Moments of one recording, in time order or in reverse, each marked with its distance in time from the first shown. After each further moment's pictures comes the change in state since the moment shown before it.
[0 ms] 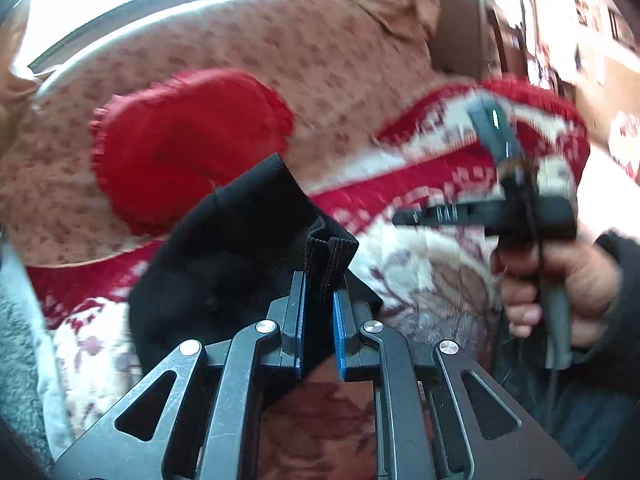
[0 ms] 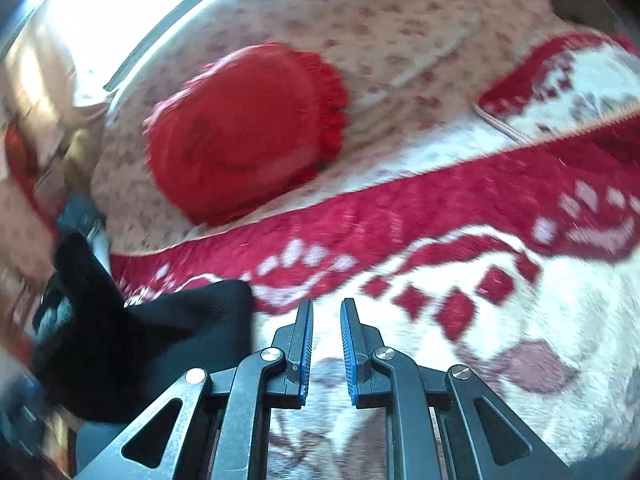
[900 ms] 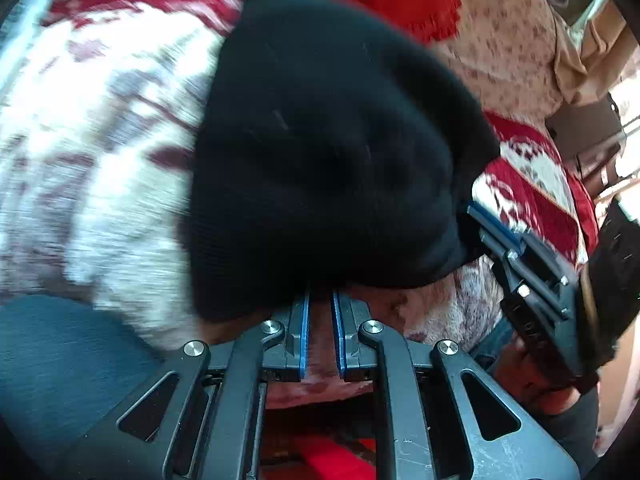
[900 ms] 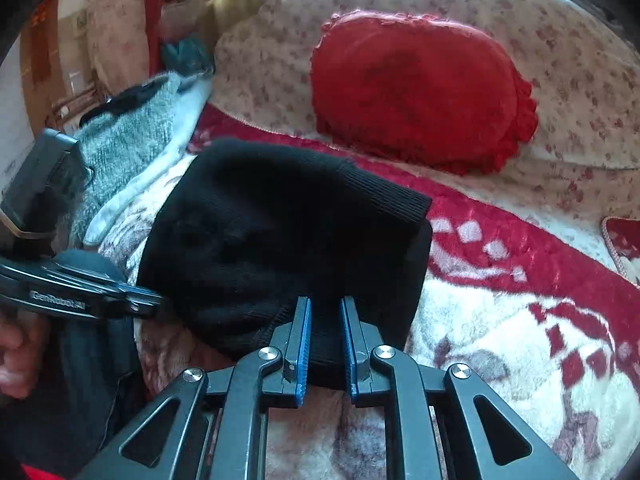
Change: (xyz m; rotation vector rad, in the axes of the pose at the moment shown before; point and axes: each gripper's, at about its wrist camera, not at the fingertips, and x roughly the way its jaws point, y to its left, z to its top) left arm 0.047 0.103 -0.091 -0.770 0.395 -0.169; right arm 0.013 0.114 -0.060 -0.675 0.112 0.131
